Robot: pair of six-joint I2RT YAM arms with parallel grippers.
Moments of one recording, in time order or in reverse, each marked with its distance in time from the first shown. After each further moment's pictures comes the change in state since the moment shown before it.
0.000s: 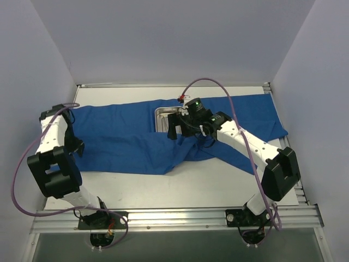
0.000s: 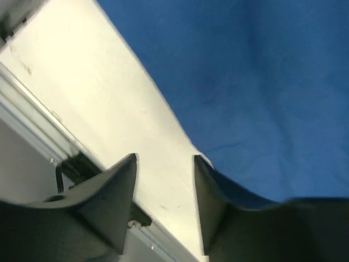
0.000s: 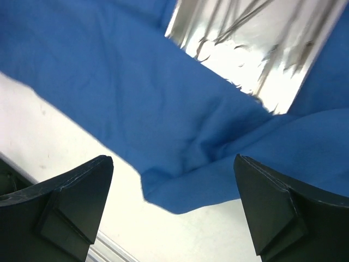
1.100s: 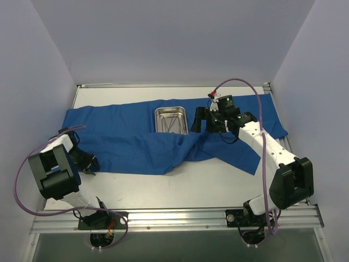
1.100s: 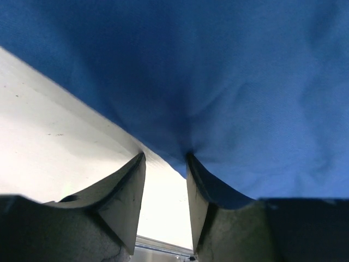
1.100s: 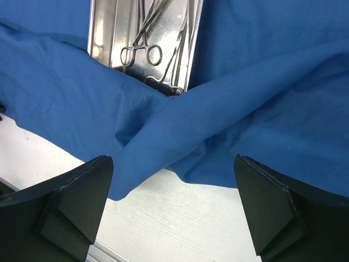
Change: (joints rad) left arm 0.091 -0.002 -0.452 0.378 0.357 -0.004; right arm -0.321 -0.131 -0.140 0.000 -0.137 -0.018
